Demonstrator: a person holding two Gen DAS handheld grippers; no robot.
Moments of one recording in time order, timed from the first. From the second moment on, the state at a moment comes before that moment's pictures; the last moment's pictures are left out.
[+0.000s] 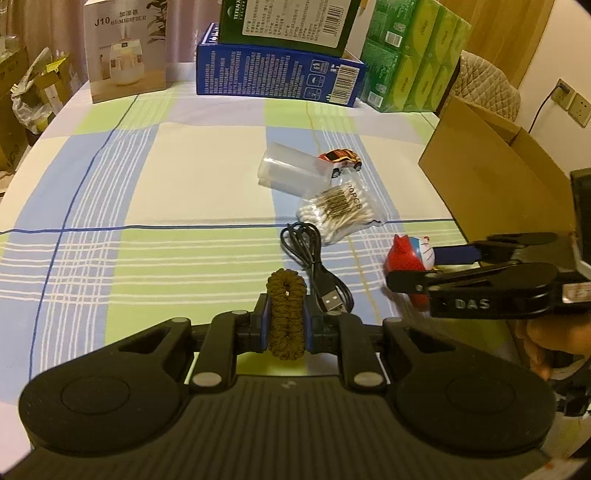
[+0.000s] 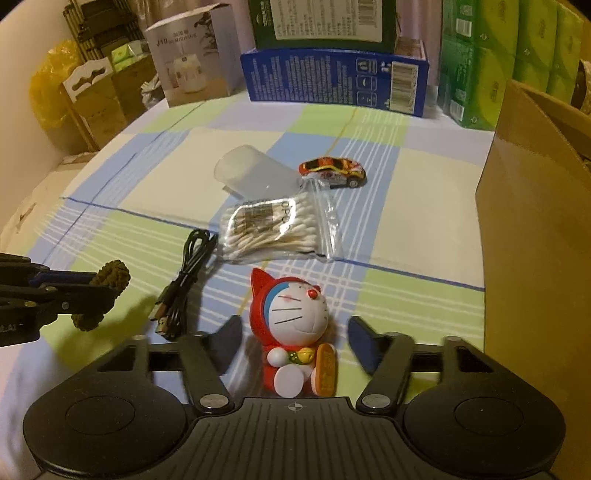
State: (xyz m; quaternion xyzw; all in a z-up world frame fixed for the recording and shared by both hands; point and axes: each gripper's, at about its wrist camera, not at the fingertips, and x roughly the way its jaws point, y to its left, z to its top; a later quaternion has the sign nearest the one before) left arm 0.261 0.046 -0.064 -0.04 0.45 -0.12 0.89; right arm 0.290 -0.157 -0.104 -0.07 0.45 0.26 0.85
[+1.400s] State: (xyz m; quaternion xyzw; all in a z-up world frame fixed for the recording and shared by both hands) left arm 0.201 0.021 -0.033 -0.08 0.43 -0.12 0.89; right arm 0.209 -0.189 -0.044 0.06 0.44 0.23 0.87
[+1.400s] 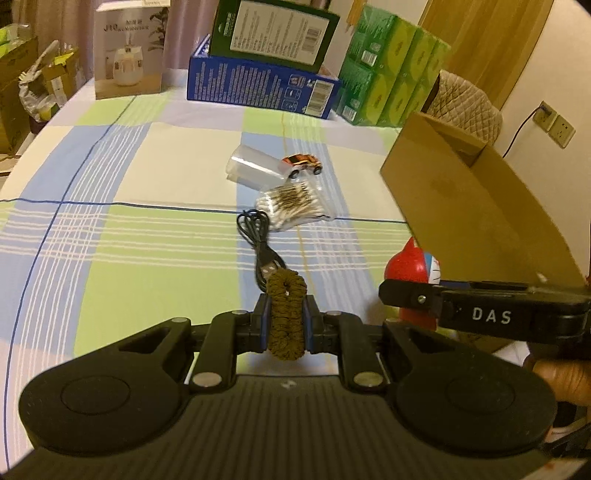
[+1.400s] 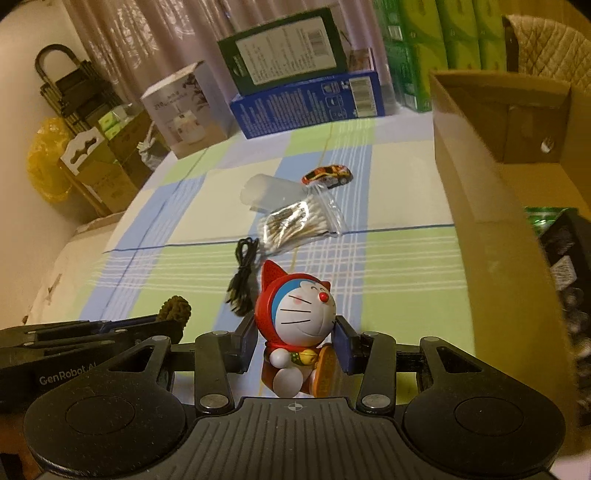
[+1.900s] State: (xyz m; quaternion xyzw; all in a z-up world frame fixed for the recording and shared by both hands) left arm 0.113 -0.019 0.037 -0.12 0.38 -0.12 0.91; right arm 0.131 -0.241 0.036 0.07 0.39 0.21 0.89
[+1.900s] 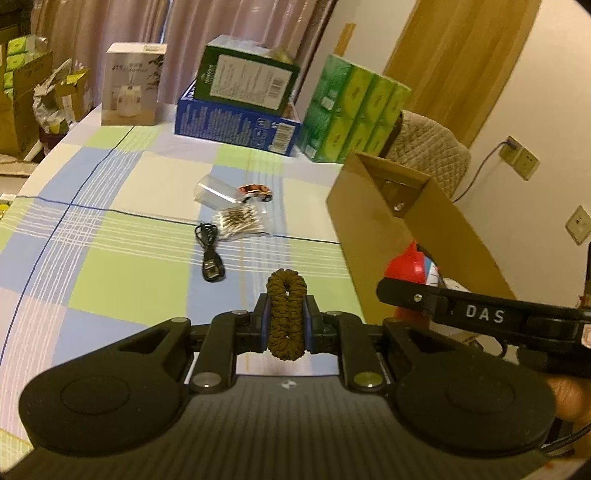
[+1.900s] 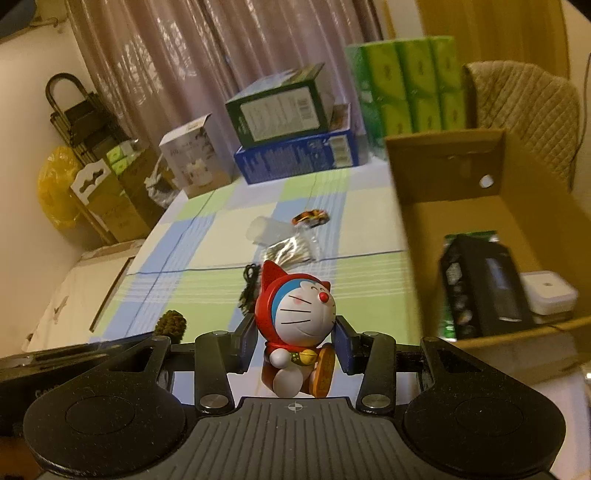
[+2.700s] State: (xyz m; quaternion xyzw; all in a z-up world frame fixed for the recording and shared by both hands) left arm 0.086 -0.075 0.082 -0.10 0.35 -0.17 0.92; right arm 0.095 -0.312 0.077 0.09 0.36 0.17 0.91
